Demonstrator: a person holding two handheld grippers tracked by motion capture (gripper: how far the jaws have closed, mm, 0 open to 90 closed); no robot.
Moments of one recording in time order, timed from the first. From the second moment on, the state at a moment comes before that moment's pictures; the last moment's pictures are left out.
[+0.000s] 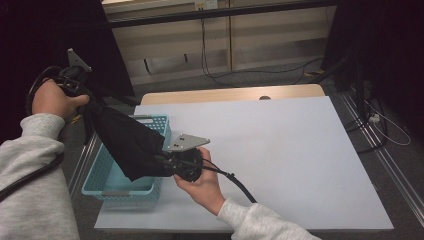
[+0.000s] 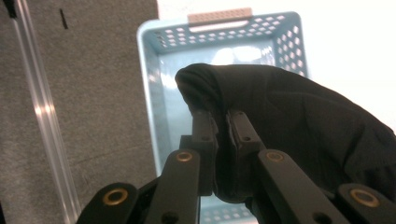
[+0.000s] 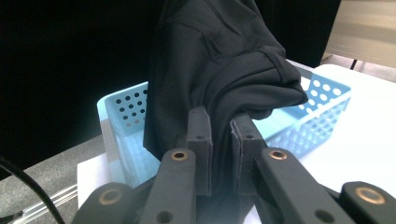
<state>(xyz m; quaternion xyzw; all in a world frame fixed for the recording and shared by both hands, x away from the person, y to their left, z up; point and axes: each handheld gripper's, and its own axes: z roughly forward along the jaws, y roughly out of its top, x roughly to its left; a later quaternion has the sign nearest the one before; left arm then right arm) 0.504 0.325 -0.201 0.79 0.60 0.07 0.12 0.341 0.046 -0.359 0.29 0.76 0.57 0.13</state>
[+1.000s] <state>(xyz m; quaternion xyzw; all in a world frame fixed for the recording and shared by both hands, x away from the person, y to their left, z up) 0.488 0.306 -0.310 0.81 0.53 0.13 0.20 0.354 -0.055 -0.394 0.30 0.77 0.53 0.18</state>
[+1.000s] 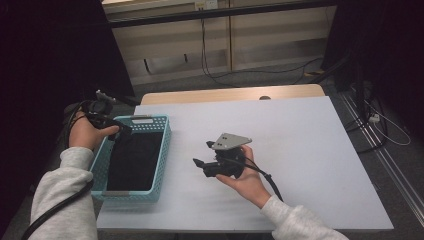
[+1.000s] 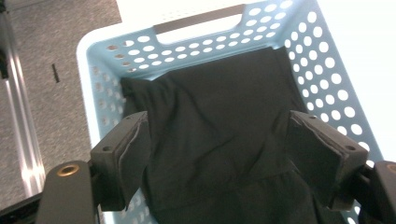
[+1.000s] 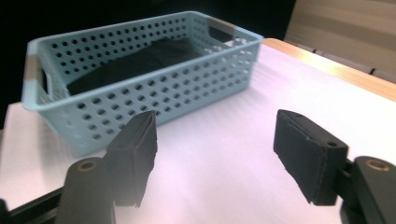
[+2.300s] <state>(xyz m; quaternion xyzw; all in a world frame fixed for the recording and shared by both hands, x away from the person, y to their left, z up) 0.473 0.247 -0.338 0.83 0.49 0.10 0.25 0.339 -0.173 -0.417 0.36 0.76 0.51 0.19</state>
